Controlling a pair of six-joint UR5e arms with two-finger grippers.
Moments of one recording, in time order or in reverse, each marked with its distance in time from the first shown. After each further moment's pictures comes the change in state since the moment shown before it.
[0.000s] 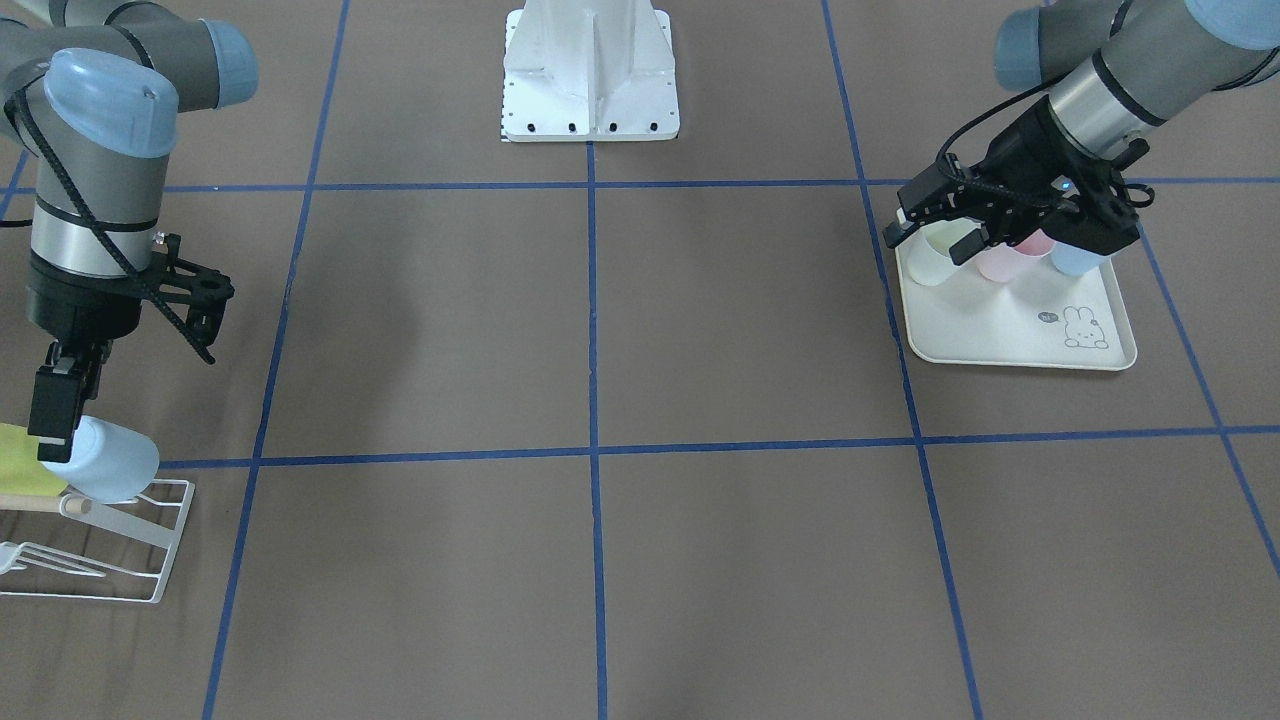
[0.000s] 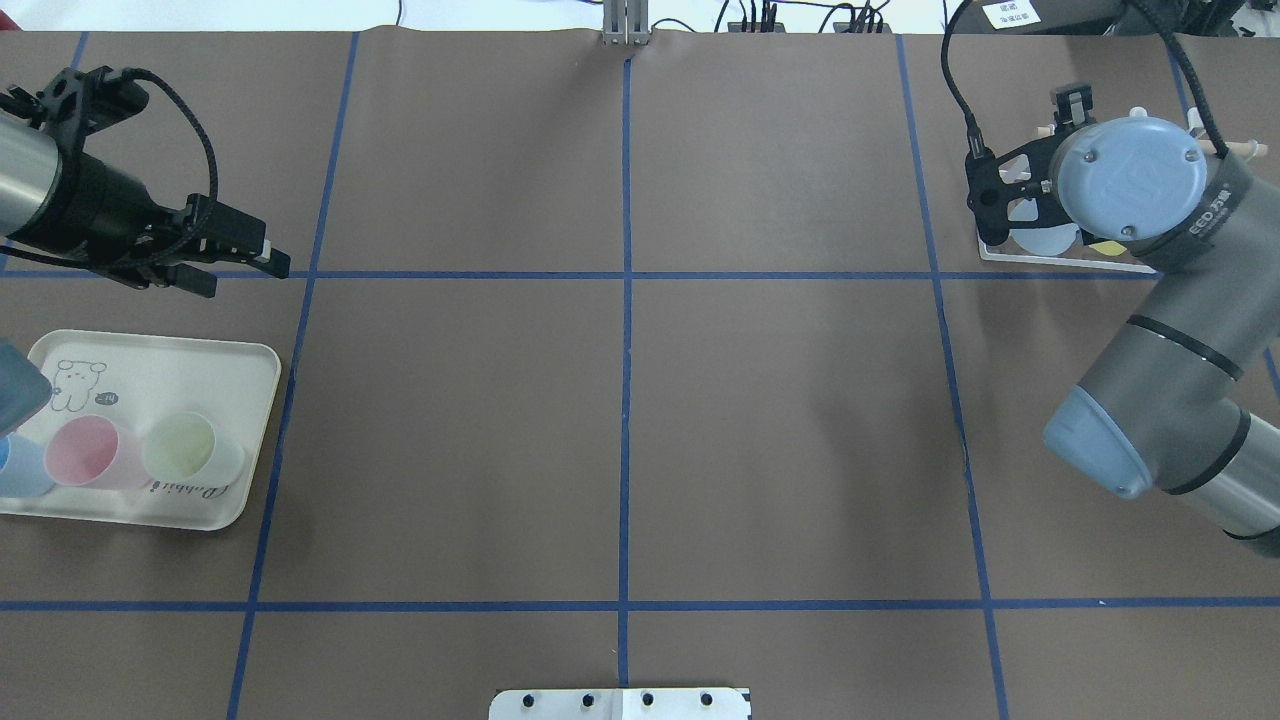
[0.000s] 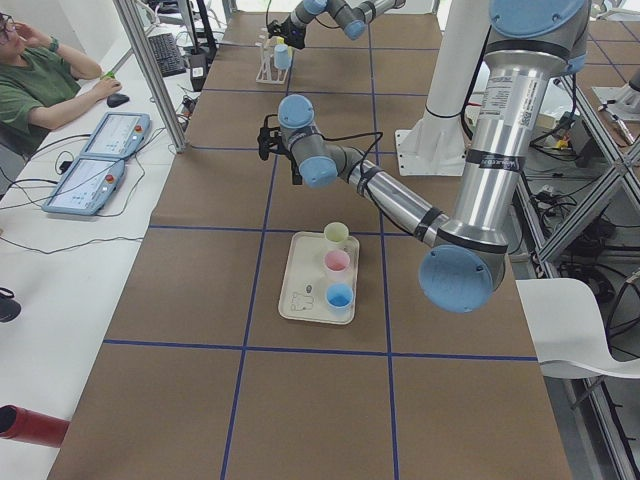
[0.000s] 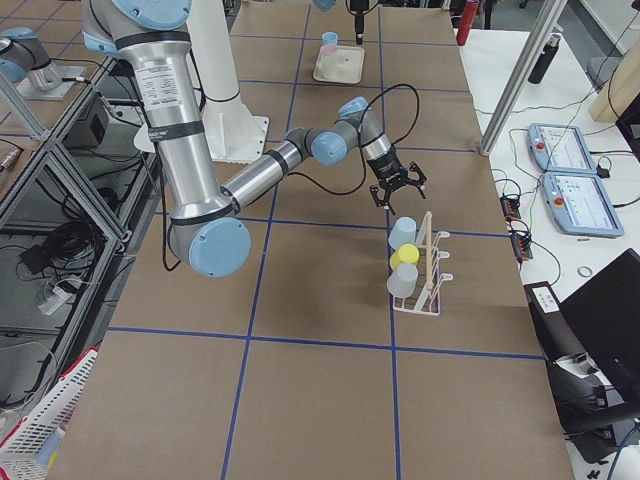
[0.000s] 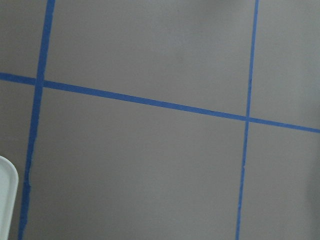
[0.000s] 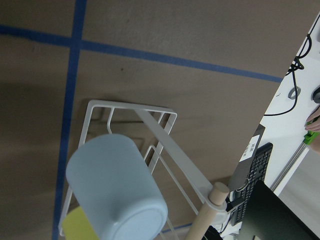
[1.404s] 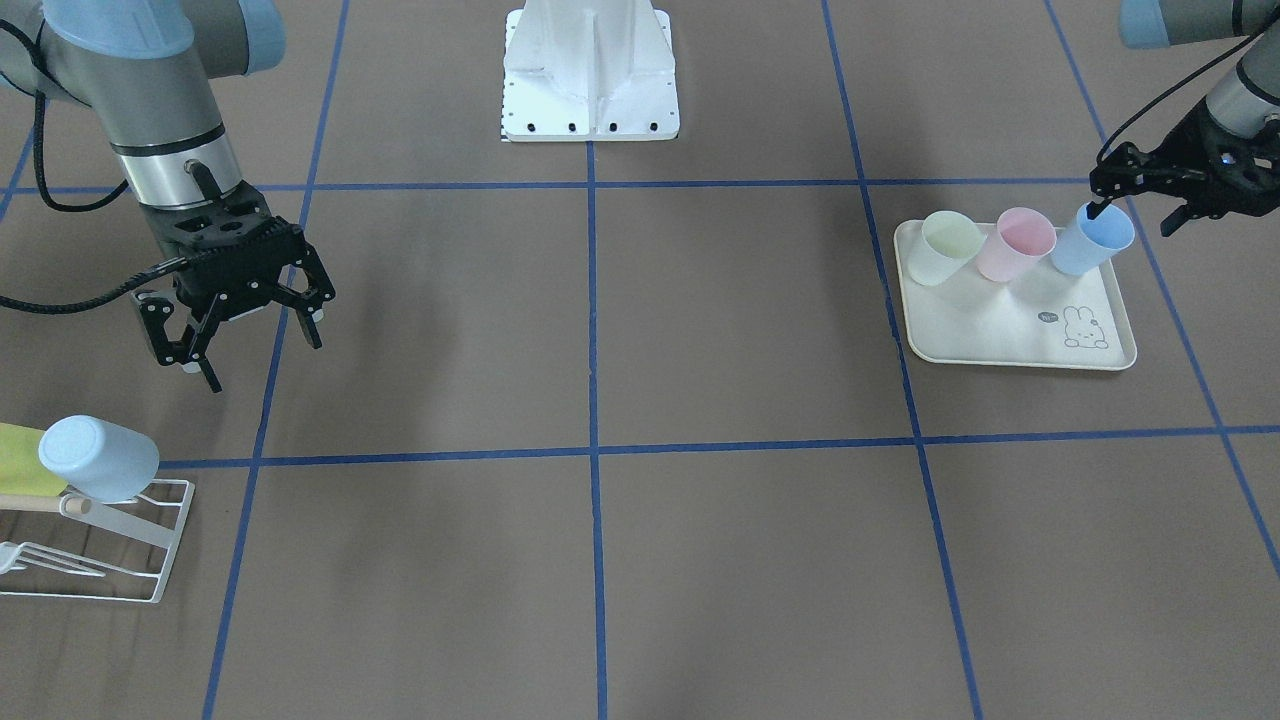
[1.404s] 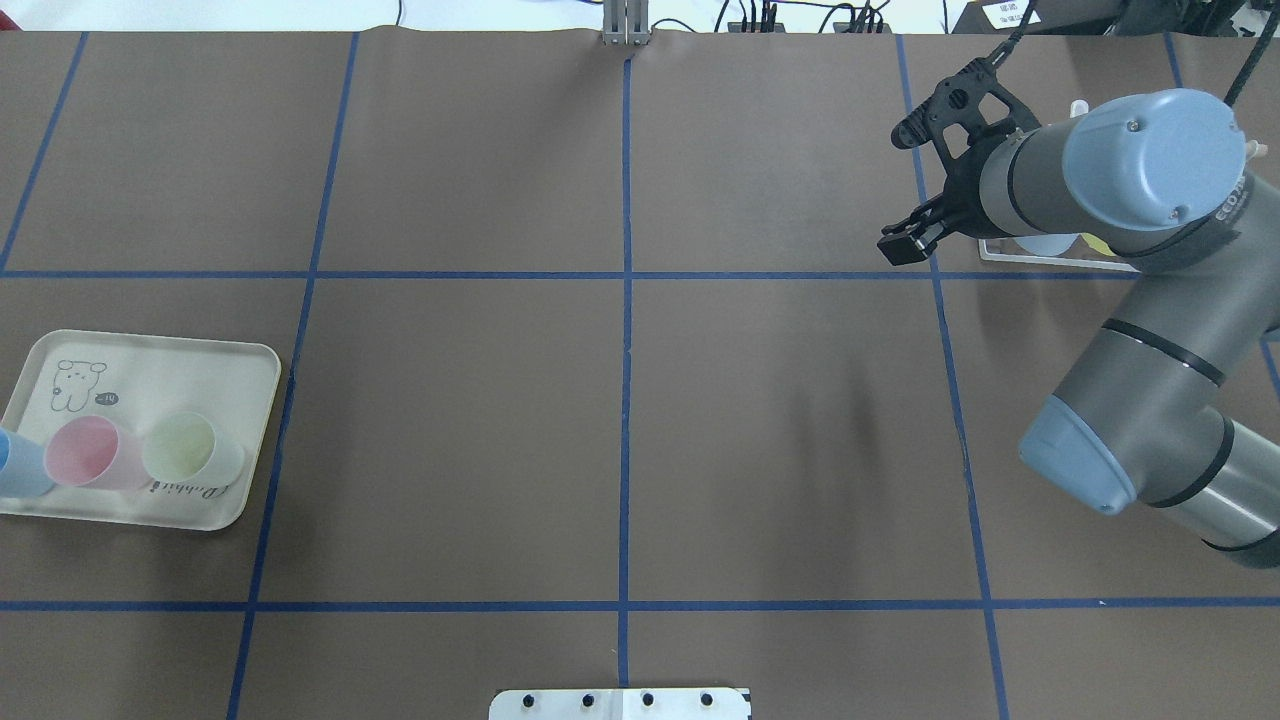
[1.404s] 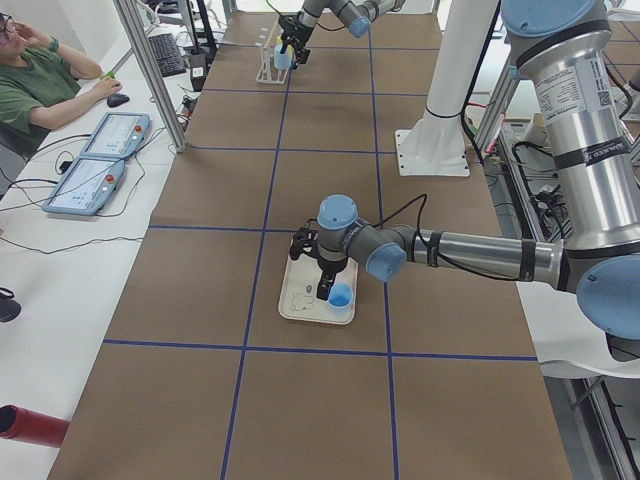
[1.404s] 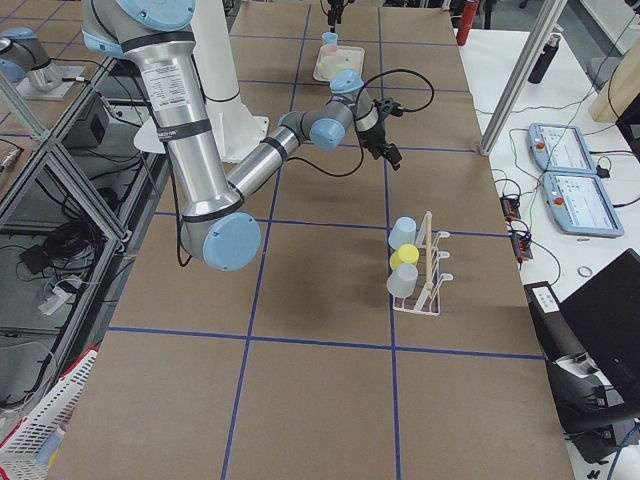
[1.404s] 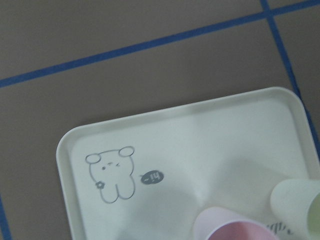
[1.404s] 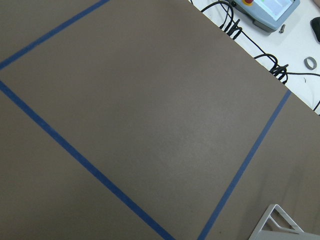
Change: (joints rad) left arm -0.084 0.499 0.029 -0.028 0.150 0.673; right arm -0.036 0.065 0.047 0.196 0.325 1.092
